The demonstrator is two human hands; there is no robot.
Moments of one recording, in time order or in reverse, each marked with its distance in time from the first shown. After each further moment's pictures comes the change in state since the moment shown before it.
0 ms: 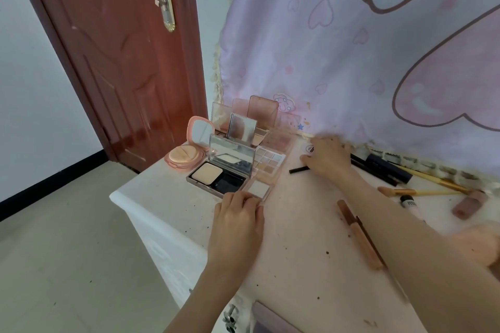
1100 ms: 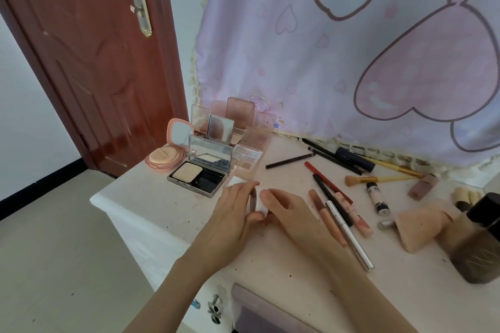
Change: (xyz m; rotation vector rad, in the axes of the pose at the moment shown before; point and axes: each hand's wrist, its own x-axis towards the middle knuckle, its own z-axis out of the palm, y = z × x) left_hand -0.001 -0.003 -0.003 -0.410 -0.294 0.226; right_hand -0.156 -0.022 -0.006 1.287 -0.319 -0.132
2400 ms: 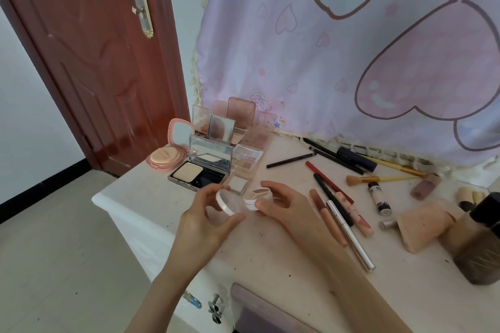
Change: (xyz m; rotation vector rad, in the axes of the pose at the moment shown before) left_hand -0.022 -0.005 -0.021 -0.150 0.337 -0.274; right_hand 0.004 0.003 -0.003 0.057 0.069 -0.002
